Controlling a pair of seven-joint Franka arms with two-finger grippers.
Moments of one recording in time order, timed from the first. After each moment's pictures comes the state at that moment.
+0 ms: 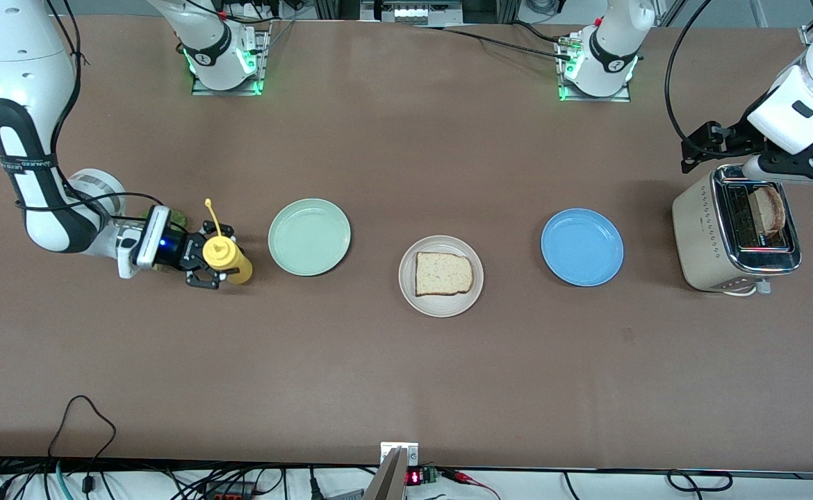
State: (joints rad) left arm -0.03 -0.07 -0.05 -1.72 0.00 1.64 -0.03; right arm -0.12 0.59 0.04 -1.92 1.46 1.83 -2.47
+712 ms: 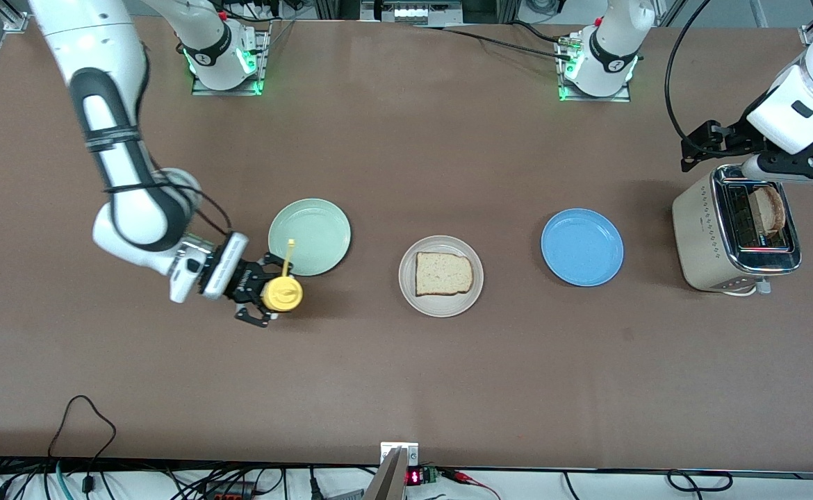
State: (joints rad) left arm -0.03 -0.07 -0.05 -1.71 0.00 1.63 -0.03; right arm 0.26 0.56 0.05 -1.76 1.49 2.44 -2.21
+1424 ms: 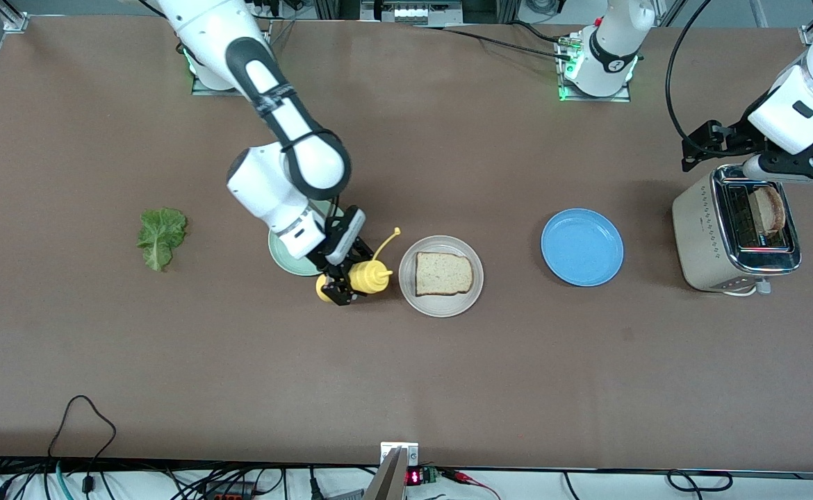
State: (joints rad) left arm -0.03 -0.07 -0.05 -1.71 0.00 1.62 -0.03; right arm 0.63 0.67 0.05 -1.68 1.48 3.02 -2.16
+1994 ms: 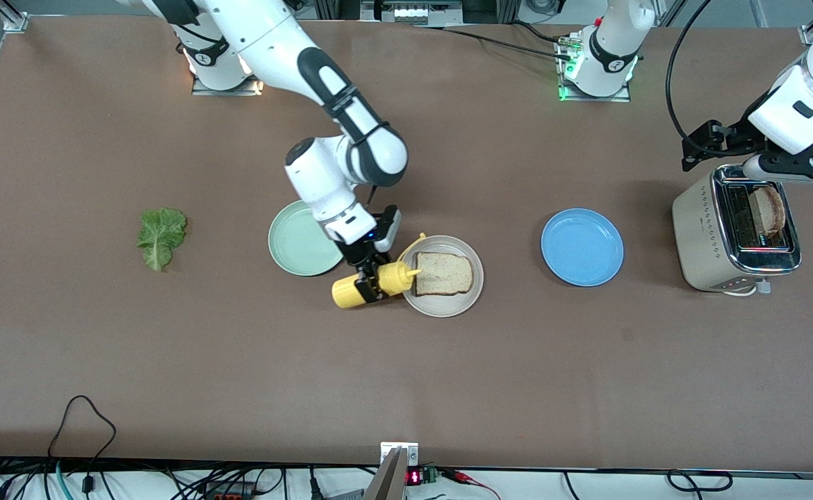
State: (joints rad) left arm -0.03 -0.06 -0.05 -1.71 0.00 1.62 -0.03; right arm 0.78 0.83 0.03 -1.57 1.25 3.32 -2.11
